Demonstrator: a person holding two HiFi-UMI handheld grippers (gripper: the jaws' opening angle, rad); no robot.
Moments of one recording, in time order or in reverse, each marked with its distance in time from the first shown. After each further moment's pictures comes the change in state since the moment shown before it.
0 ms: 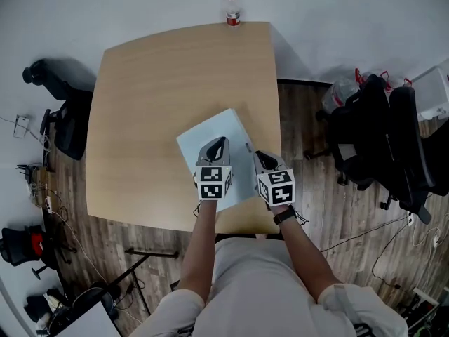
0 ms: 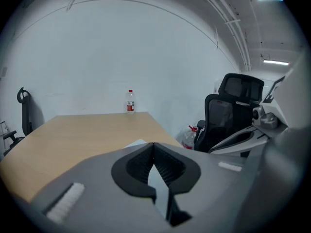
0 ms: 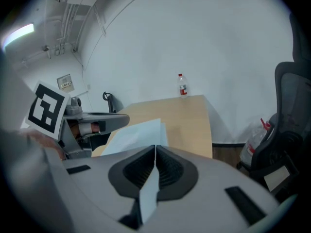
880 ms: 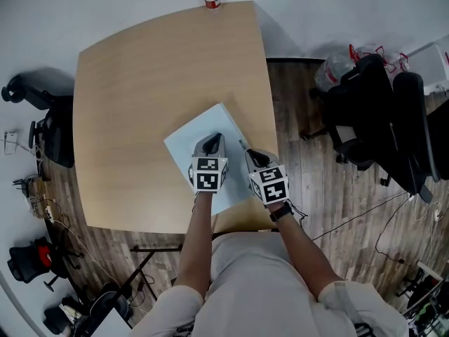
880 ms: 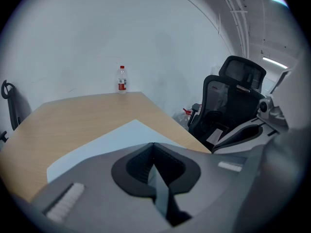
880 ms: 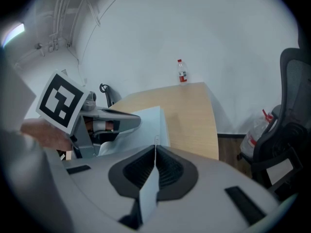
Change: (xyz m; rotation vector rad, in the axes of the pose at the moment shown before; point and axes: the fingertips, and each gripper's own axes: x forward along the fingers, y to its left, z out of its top) left arm 0.055 -0.001 -0.054 0.008 0.223 -0.103; right arm 0.033 -0.007 -0.034 0.028 0.118 0.006
